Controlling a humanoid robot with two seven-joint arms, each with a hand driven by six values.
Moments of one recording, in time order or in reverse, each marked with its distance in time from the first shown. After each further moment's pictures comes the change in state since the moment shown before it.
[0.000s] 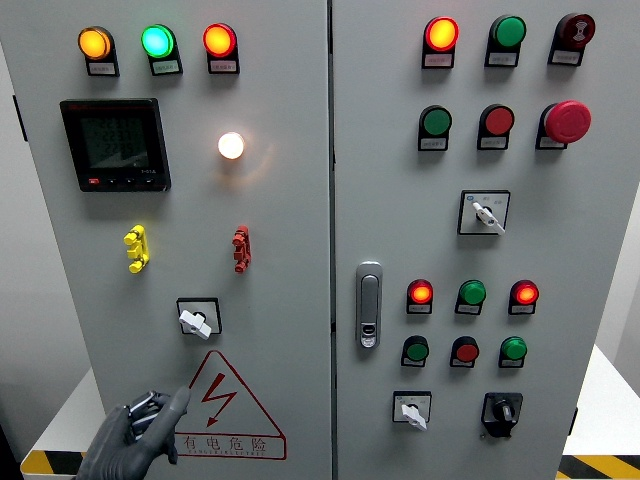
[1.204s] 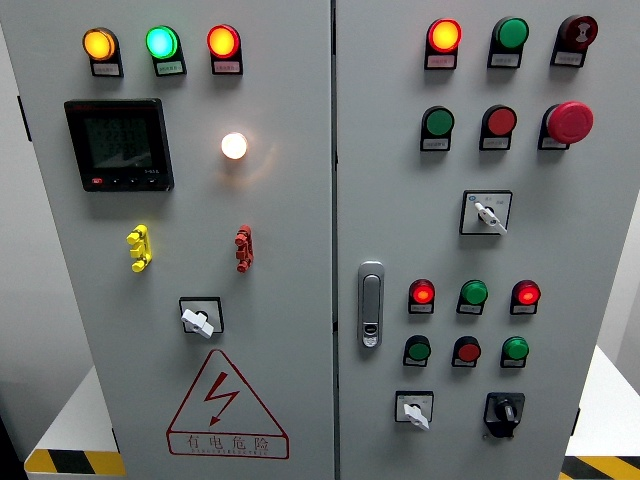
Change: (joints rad) left arm 0.342 0.243 0.623 0.995 -0.504 -0.188 -0.440; right arm 0.000 0.000 0.000 0.000 0.000 0.000 0.000
